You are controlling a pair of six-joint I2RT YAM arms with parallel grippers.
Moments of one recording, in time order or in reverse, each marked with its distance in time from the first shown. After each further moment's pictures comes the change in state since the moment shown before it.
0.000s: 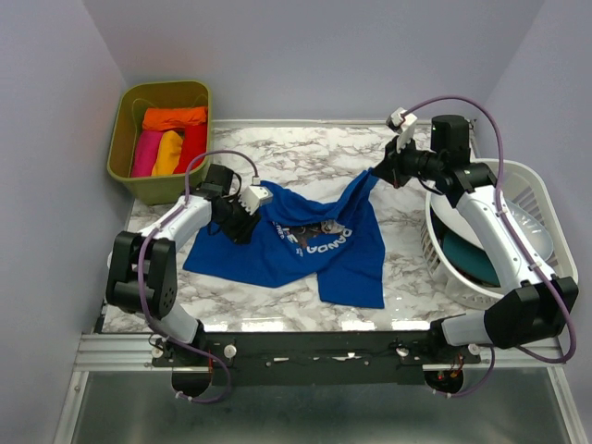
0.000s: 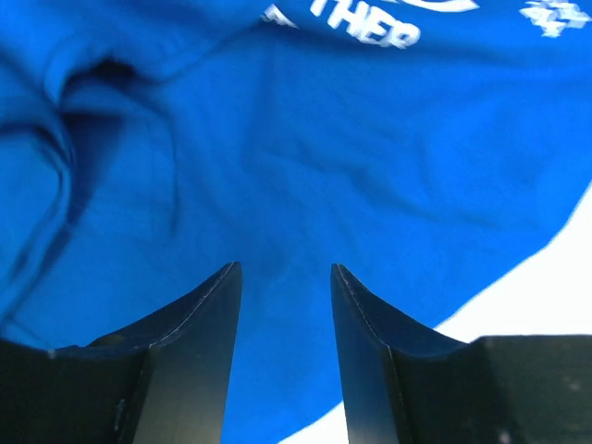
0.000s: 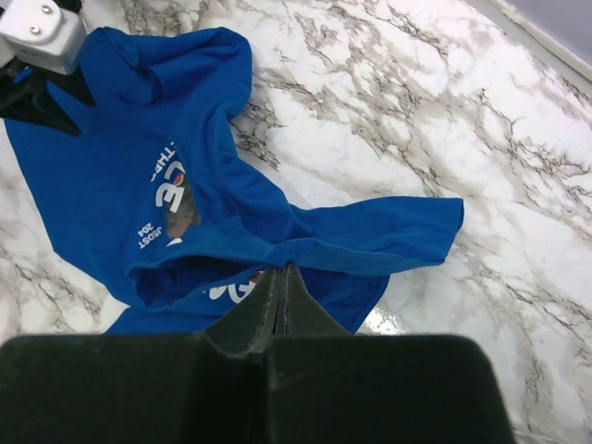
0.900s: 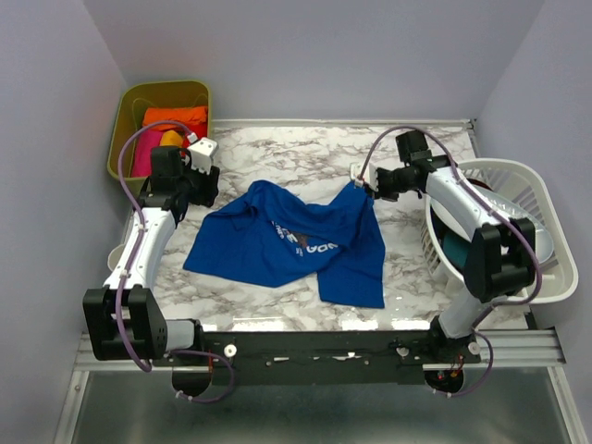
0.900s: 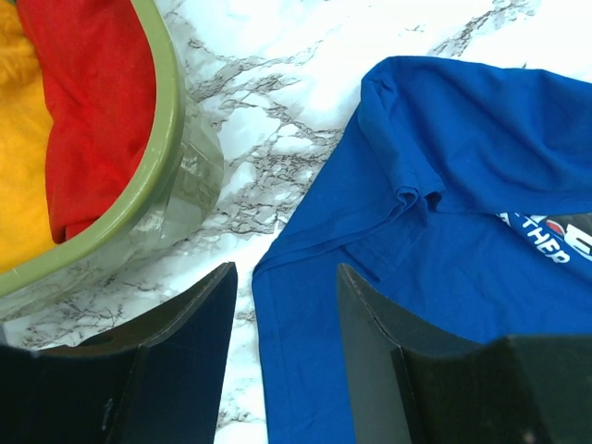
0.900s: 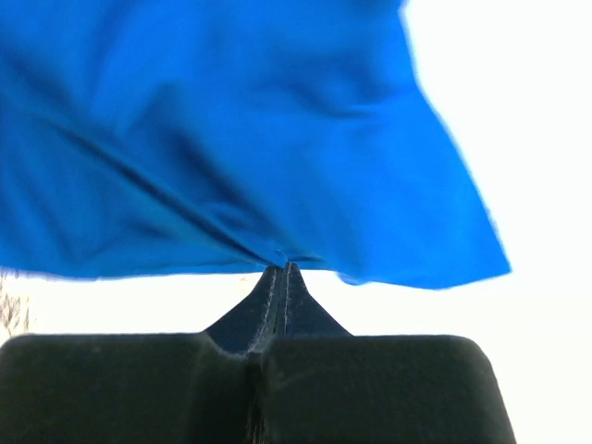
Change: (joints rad) left arm 0.217 -0.249 0.023 0.282 -0.150 -0.312; right arm 0.023 0.343 -0.026 -0.201 0.035 -1.135
